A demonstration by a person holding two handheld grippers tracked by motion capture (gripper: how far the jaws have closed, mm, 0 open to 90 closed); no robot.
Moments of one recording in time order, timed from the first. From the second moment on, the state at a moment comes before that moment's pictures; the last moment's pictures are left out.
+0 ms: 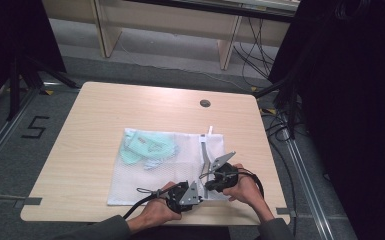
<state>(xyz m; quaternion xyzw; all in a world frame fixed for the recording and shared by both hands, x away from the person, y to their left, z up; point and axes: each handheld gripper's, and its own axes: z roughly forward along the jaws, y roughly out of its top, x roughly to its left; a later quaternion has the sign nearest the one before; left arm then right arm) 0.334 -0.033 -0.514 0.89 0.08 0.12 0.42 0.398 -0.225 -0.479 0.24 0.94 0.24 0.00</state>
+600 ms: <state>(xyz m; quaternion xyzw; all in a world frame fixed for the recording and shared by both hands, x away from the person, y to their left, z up) 0.335 -0.032 -0.512 0.90 0.07 0.11 0.42 0.414 -0.225 -0.480 0.24 0.94 0.24 0.02</state>
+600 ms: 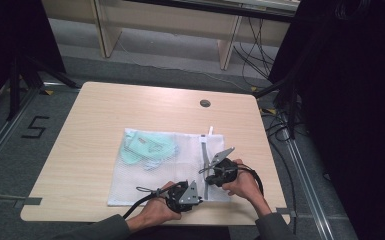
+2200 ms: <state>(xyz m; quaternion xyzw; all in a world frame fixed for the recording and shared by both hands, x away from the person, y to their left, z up) 0.340 -0.029 -0.510 0.90 0.09 0.10 0.42 0.439 -0.220 -0.480 0.23 0.95 0.23 0.05</state>
